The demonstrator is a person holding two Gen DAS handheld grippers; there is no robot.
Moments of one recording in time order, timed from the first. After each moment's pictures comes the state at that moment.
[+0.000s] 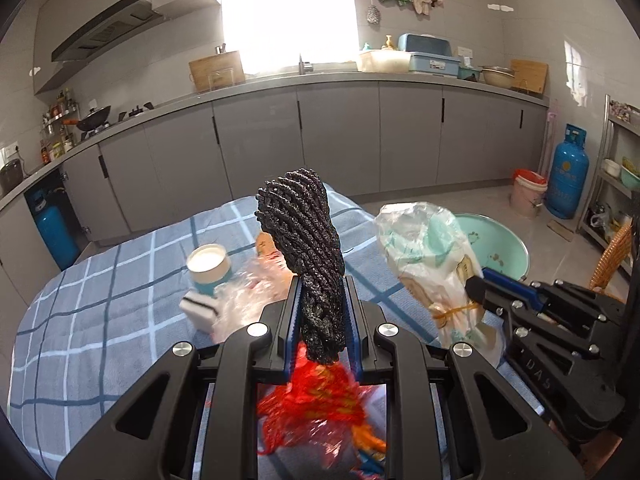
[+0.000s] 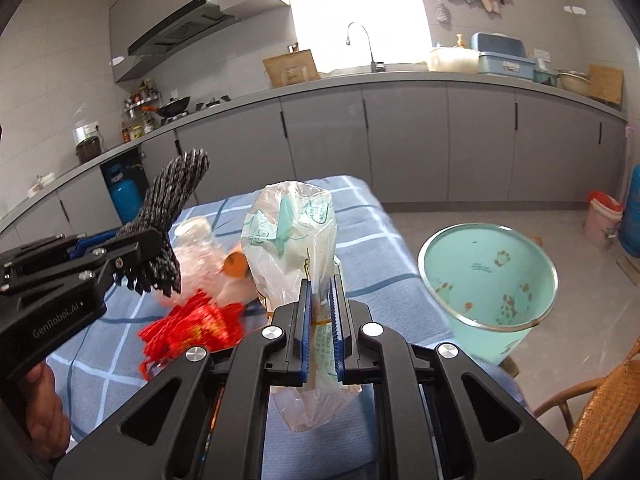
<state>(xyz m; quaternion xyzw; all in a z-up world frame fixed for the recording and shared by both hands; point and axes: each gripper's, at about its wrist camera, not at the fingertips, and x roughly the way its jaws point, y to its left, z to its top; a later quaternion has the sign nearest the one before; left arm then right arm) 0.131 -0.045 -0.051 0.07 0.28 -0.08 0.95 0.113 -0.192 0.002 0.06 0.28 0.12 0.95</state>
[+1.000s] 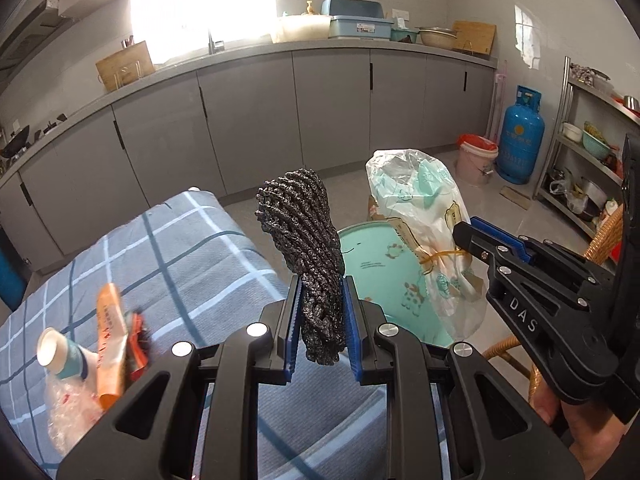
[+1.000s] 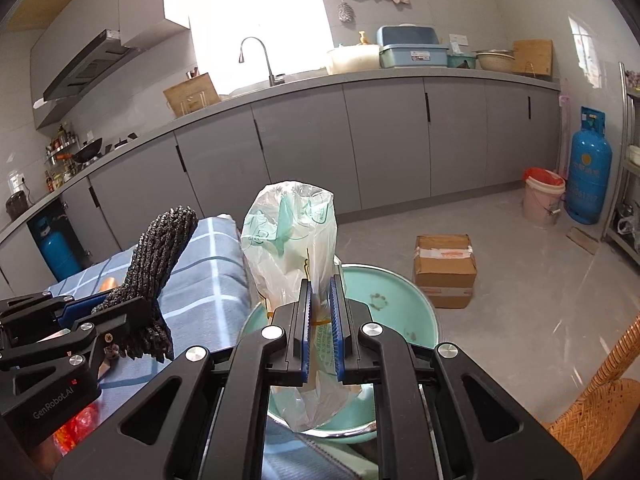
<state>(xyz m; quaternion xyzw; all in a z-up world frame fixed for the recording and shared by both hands) 0.246 -0.213 -0.074 0.10 0.33 -0.19 0.92 0.199 -0.352 -0.017 0.11 0.27 -0.02 0.96</state>
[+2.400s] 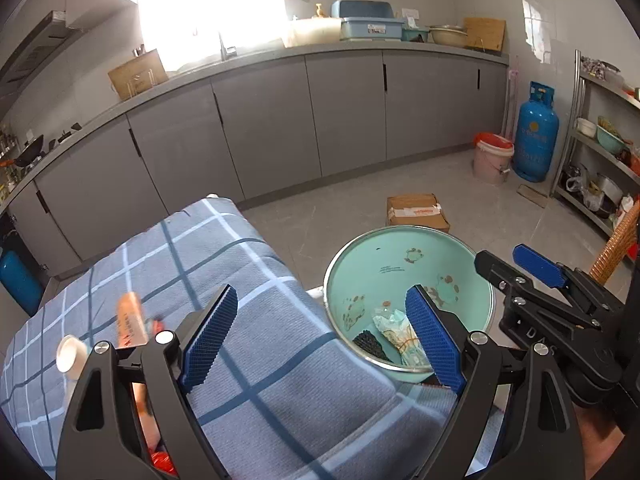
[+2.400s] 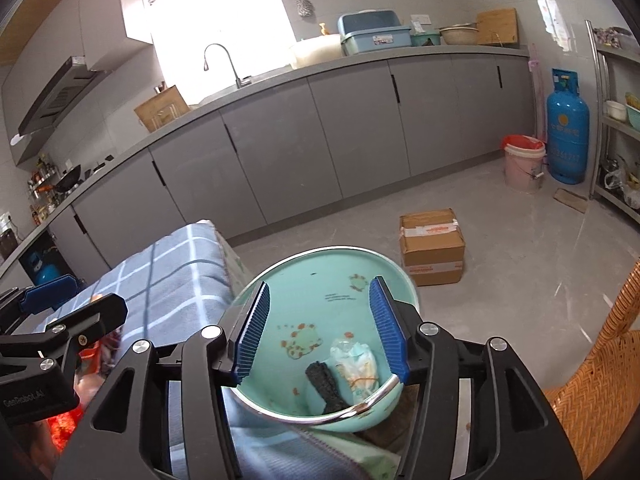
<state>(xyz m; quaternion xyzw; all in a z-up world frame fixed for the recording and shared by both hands) 0.236 -0.206 -0.062 0.12 0.32 -0.15 0.93 0.182 -0.368 -0.028 0.16 0.28 -0.05 0.95</state>
